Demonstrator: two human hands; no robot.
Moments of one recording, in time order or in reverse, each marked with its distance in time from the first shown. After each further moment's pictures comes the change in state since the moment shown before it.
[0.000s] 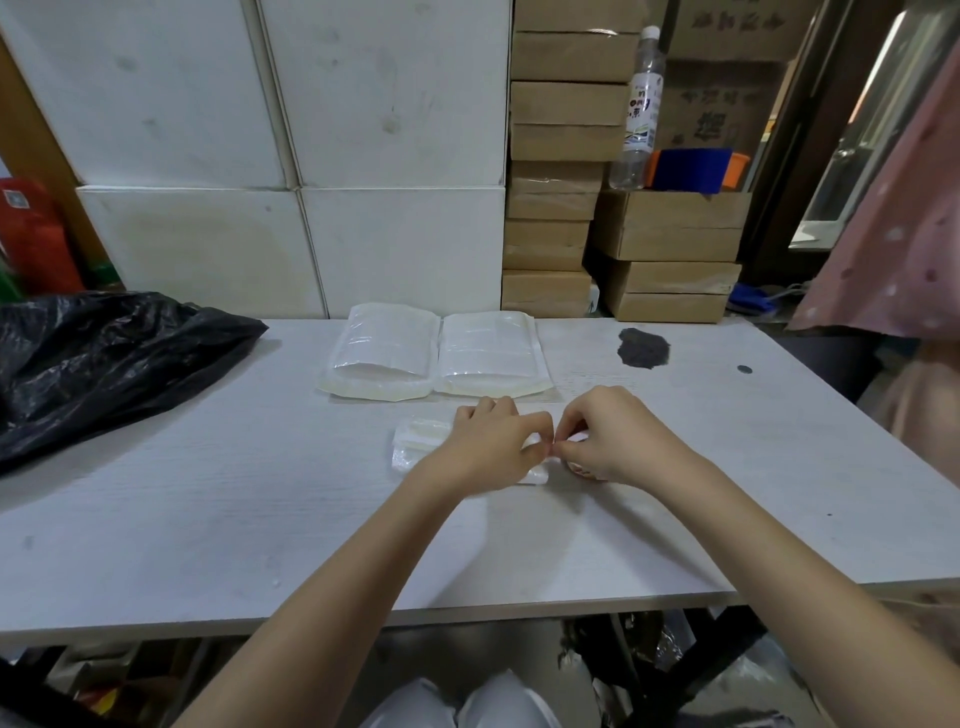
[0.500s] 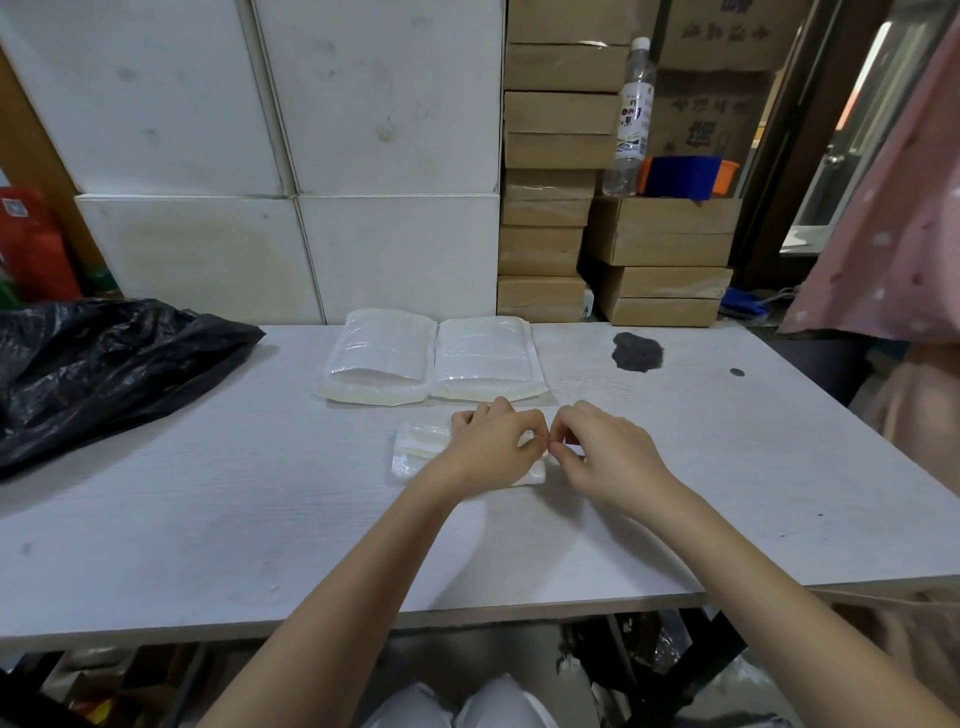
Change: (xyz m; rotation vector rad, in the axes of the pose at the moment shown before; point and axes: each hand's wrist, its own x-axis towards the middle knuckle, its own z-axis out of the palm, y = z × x) left_hand 0.004 0.004 0.004 -0.148 0.065 -0.053; right_hand -0.014 0.006 0.017 -0.085 0.125 -0.067
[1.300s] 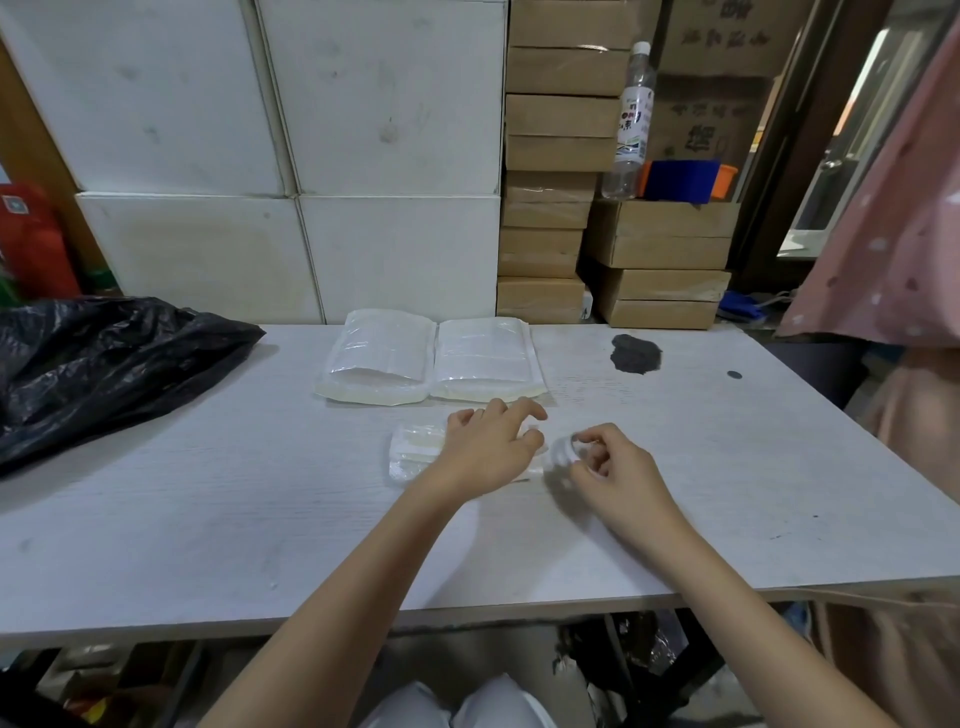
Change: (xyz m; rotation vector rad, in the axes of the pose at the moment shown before) left_hand -0.006 0.004 -0.002 -0.129 0.043 -0.077; right_hand -0.019 0.020 0.031 0.548 0.155 0.266
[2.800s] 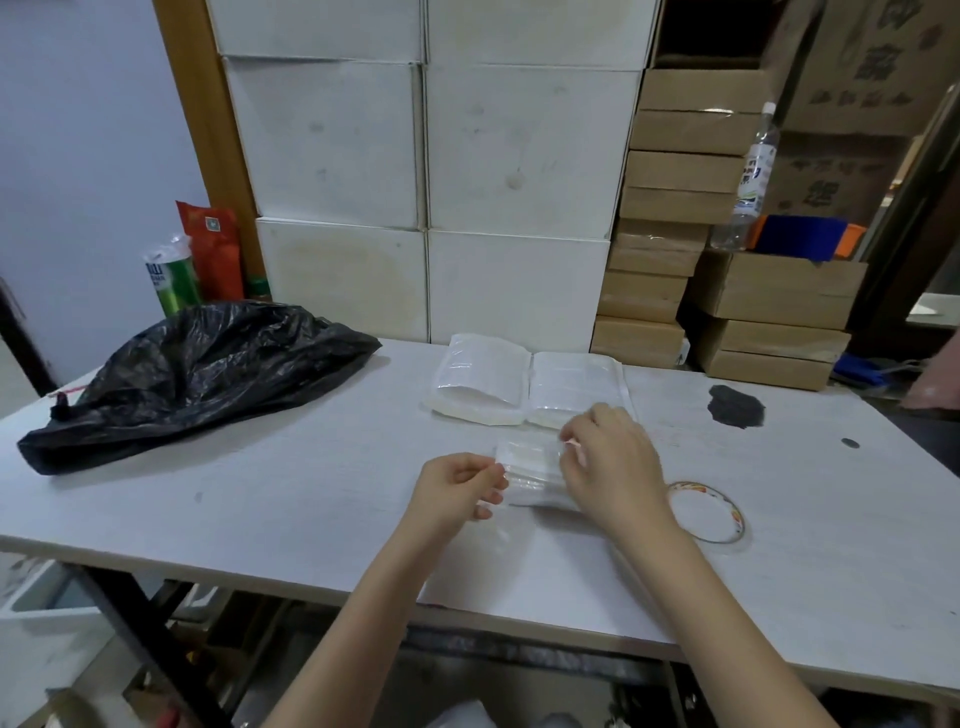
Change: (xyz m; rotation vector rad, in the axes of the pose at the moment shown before) left_hand -0.079 -0.075 -0.042 -0.903 0.366 -0.342; right_hand 0.010 -0.099 0.054 -0.457 0.137 -0.520
